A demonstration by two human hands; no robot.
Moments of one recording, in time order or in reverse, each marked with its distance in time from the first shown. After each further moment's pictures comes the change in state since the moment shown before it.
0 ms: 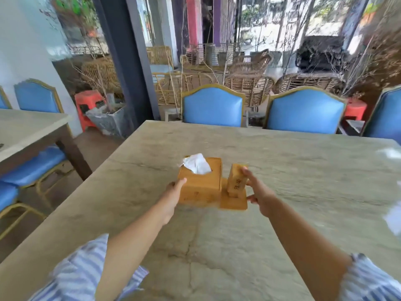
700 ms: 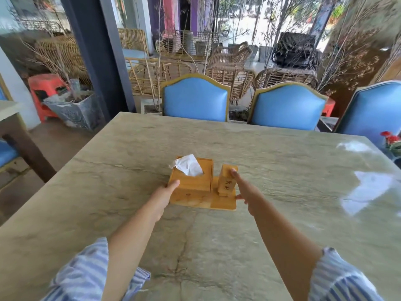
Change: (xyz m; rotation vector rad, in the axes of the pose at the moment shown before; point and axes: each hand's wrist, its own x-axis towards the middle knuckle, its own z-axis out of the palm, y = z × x) left_hand 0.069 -0.006 0.018 0.083 -0.074 -0.061; right_hand 0.058 0.014 0.012 -0.058 0.096 0.119
